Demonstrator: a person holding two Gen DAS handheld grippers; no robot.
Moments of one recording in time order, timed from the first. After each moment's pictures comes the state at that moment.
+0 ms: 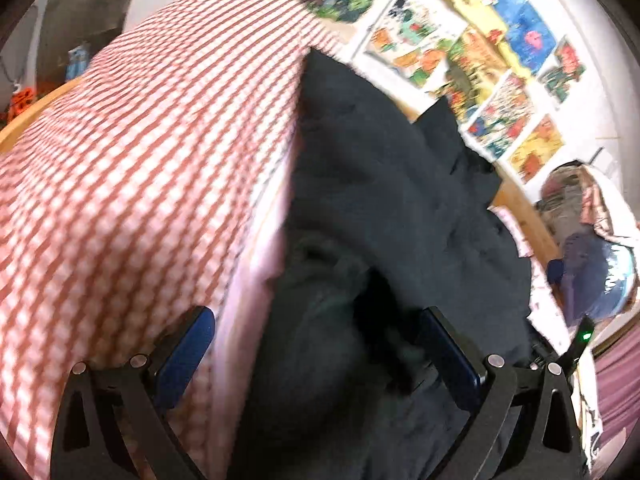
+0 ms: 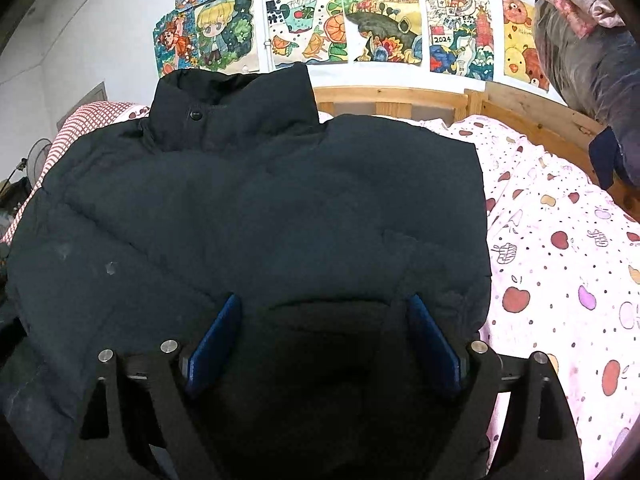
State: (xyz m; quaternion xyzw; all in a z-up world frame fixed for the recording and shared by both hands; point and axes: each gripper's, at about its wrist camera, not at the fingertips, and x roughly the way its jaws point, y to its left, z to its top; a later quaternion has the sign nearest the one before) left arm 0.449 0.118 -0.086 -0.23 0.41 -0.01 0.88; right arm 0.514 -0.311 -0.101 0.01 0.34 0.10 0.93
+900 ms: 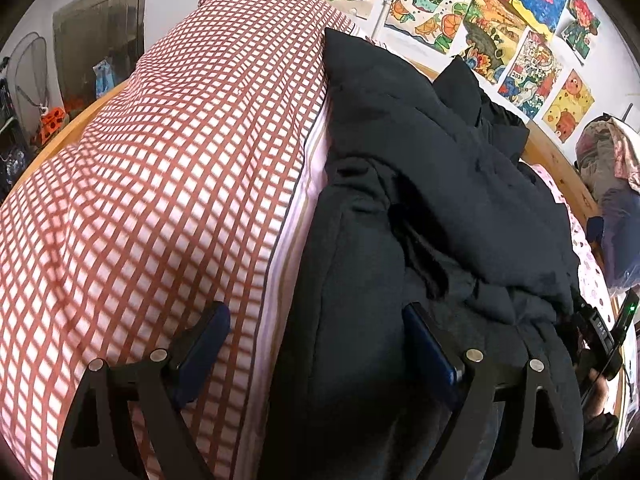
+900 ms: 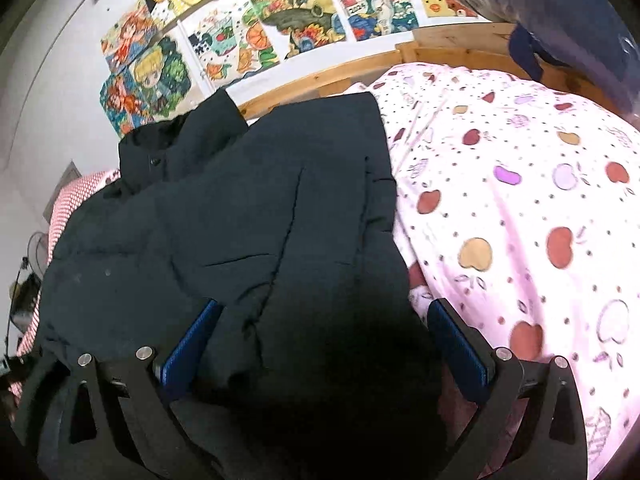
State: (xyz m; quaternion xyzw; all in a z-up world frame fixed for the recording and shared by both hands) left arm 0.382 0.124 -0.077 -0.16 0.45 0.05 0.88; right arm 0.479 -0.376 -0.115 0.17 0.36 0.05 0.91
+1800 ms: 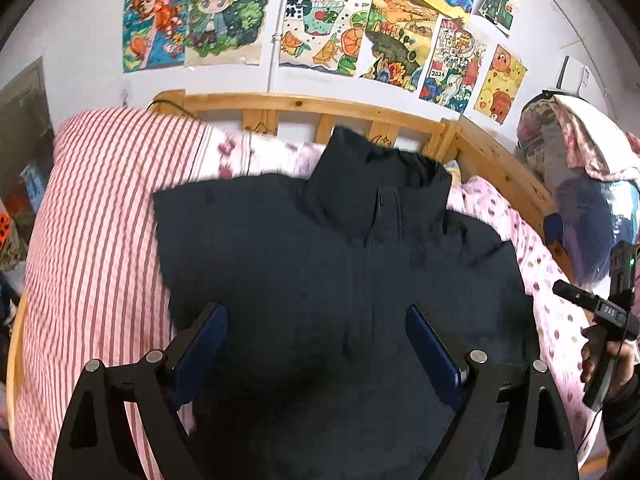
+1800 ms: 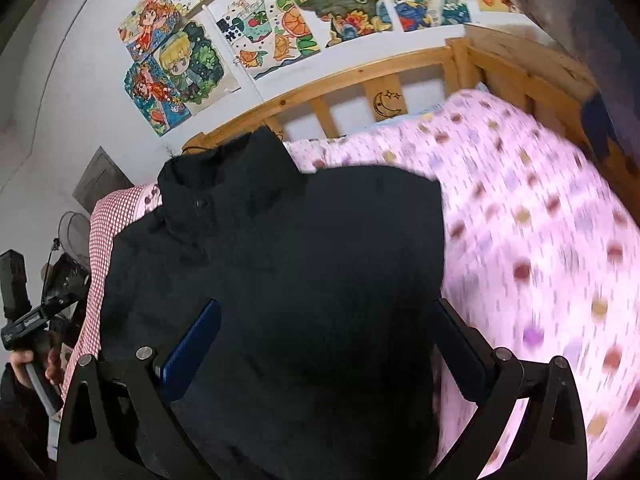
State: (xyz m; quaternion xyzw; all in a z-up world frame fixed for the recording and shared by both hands) left arm 0.536 0.048 0.036 -0.06 0.40 -0.06 0.91; right arm 0.566 -0.373 -0.017 0.16 0.42 0.14 0.88
